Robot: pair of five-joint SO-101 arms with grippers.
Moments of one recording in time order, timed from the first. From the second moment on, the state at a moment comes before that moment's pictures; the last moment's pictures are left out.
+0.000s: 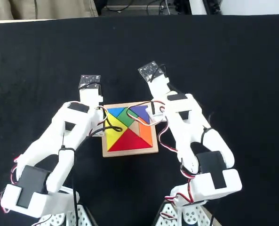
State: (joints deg) left arm 9.5 -5.8 43.9 49.1 12.2; right arm -9.6 2.9 37.7 39.5 20.2
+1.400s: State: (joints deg) left arm 6.3 -5.7 43.8 39.8 12.3; right arm -10.5 -6.6 47.5 33.2 23.2
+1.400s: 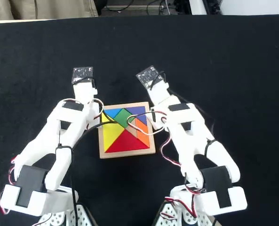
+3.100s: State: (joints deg) left arm 10.5 2.4 36.2 36.8 12.4; right arm -10.4 -6.6 47.5 33.1 23.2
